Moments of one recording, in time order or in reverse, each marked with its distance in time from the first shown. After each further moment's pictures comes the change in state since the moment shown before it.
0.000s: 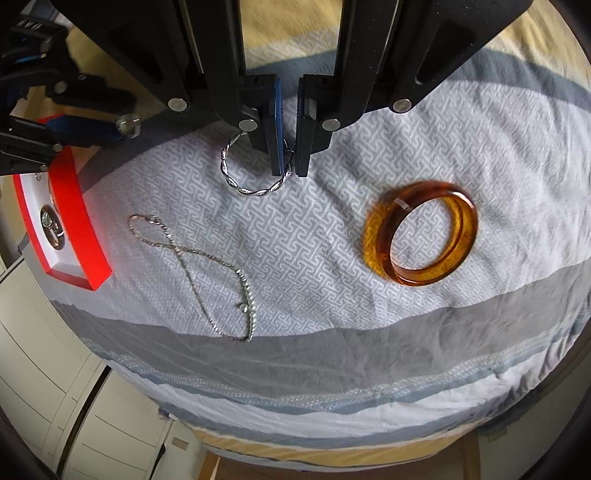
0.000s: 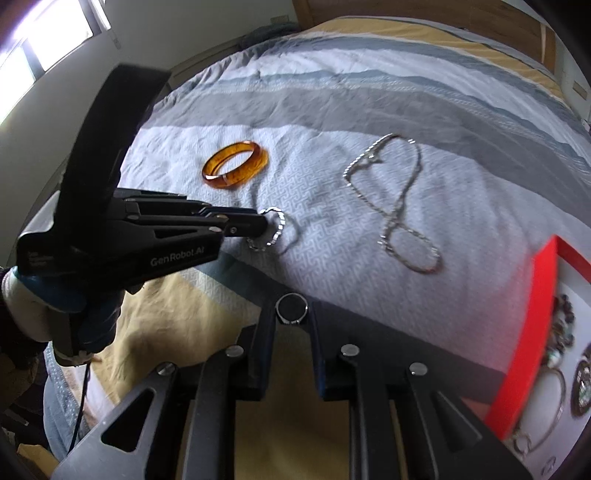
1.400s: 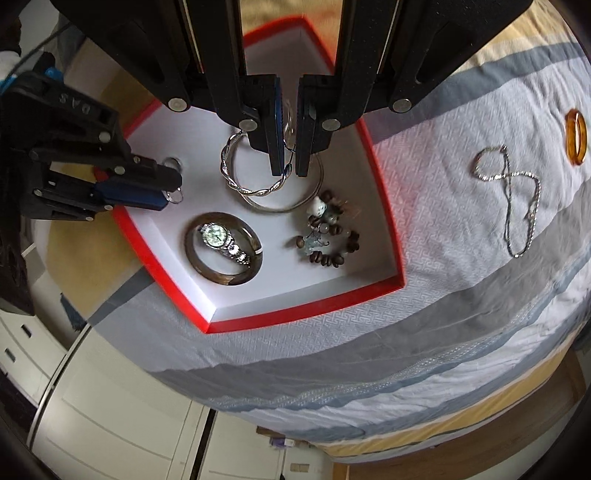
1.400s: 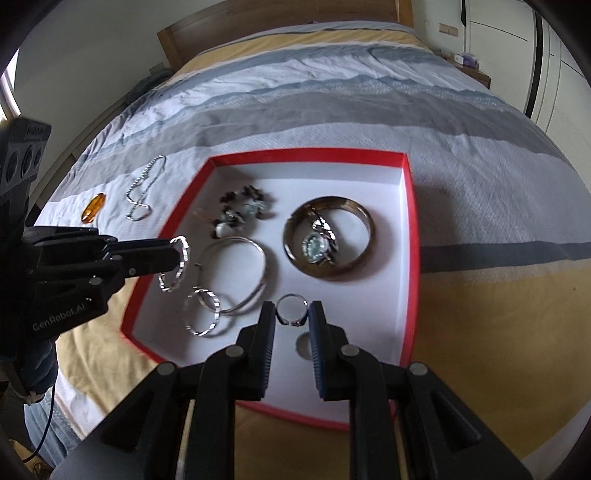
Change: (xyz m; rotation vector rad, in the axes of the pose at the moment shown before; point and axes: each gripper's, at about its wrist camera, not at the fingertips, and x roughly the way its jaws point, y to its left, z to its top) left arm 0.023 -0.280 0.013 0.317 0.043 -0.116; right arm -0.125 -0.199 -0.120 0.310 -0.073 -0.249
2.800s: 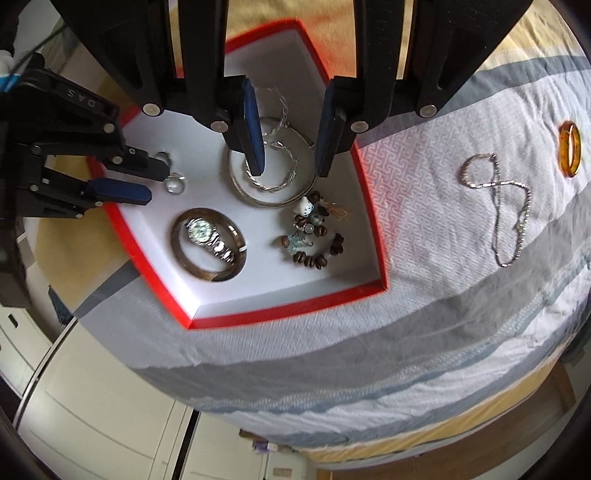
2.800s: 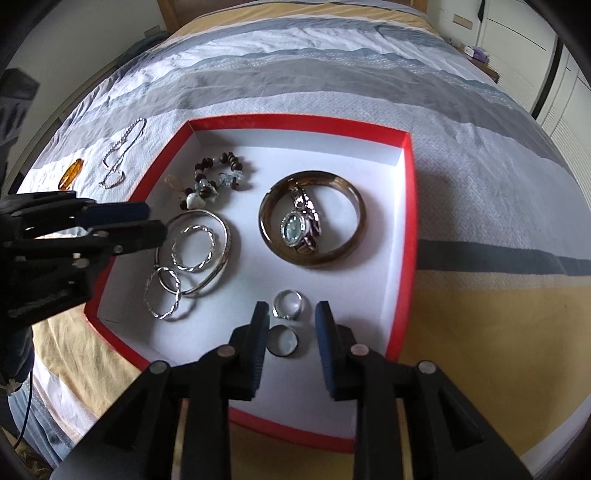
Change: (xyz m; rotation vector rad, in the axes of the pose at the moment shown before) left arm -0.016 0.017 -0.001 -0.055 0.004 0.022; right arm 0.008 -0.002 0.004 -0.060 0.118 -0.074
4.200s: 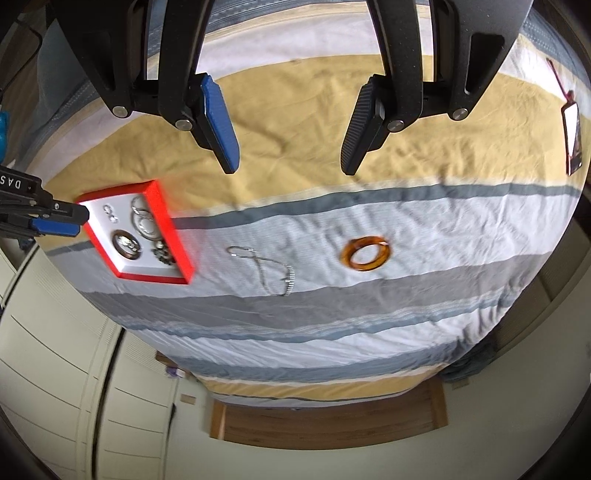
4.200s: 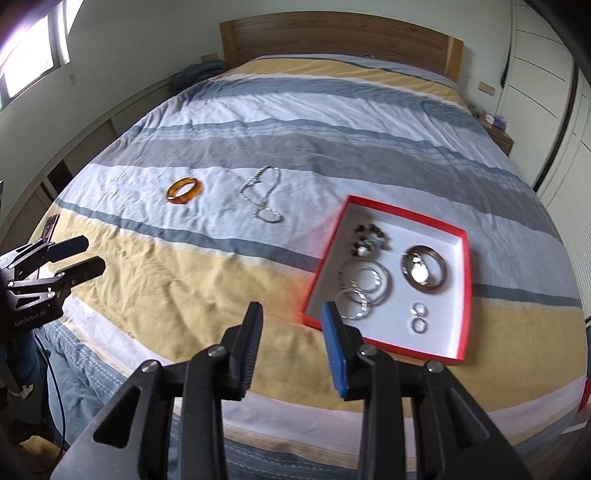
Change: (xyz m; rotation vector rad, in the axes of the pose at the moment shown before) left arm -0.213 0.135 -0.192 -0.249 -0.244 0.242; right arm -0.128 0.180 -0.021 -0.148 -0.174 0.031
